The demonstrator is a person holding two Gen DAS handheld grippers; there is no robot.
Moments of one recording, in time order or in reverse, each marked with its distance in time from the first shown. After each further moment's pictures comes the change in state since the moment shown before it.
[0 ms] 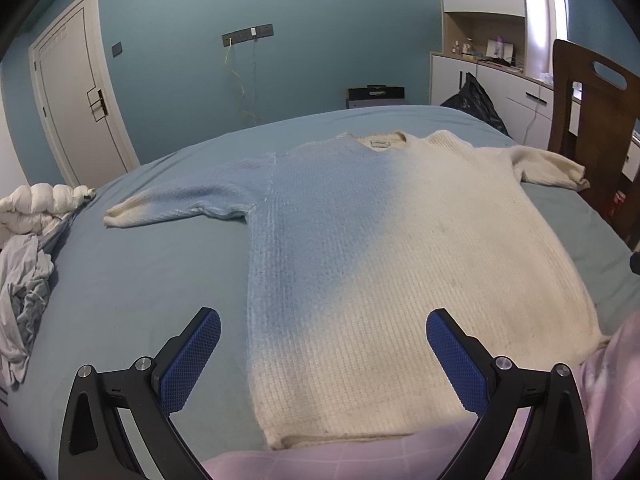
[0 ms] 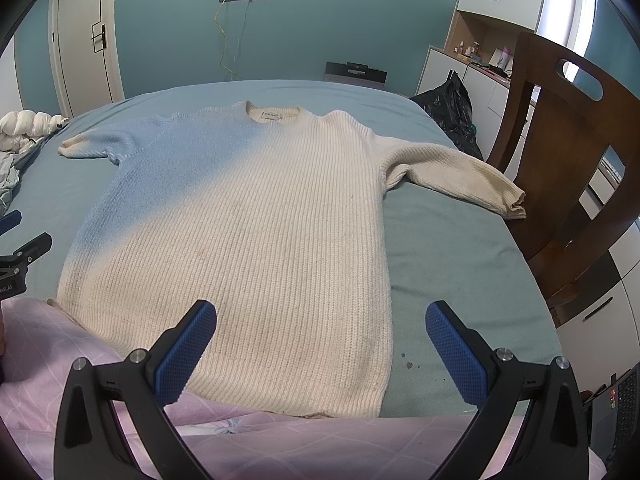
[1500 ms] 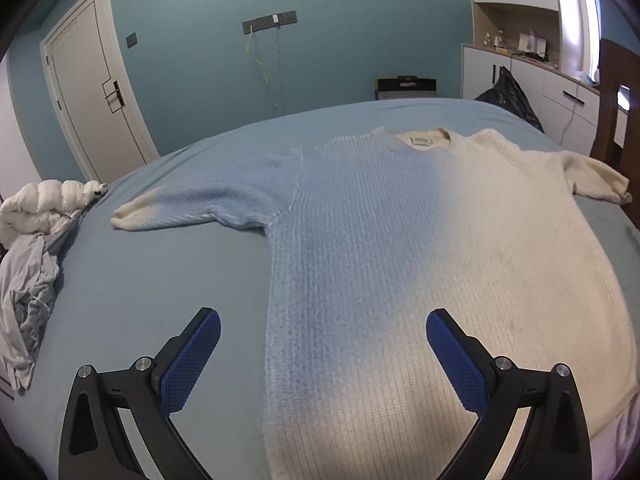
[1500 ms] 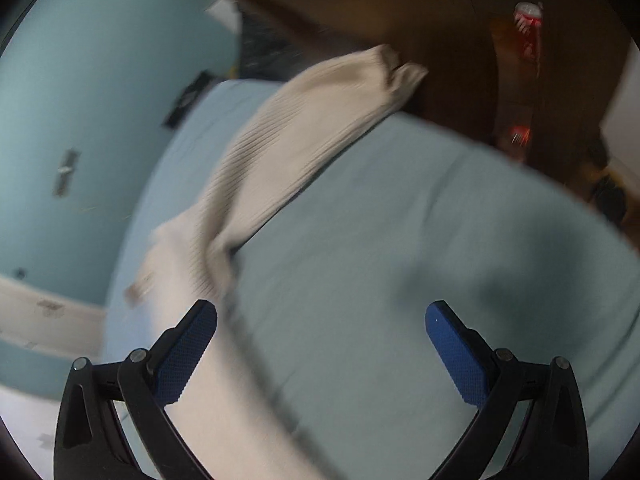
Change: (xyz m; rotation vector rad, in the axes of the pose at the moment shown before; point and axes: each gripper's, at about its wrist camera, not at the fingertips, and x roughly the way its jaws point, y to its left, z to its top) left arm 0.077 0.013 0.035 -0.068 0.039 0.056; right arm 0.205 -0.323 0.048 0.918 0.179 0.042
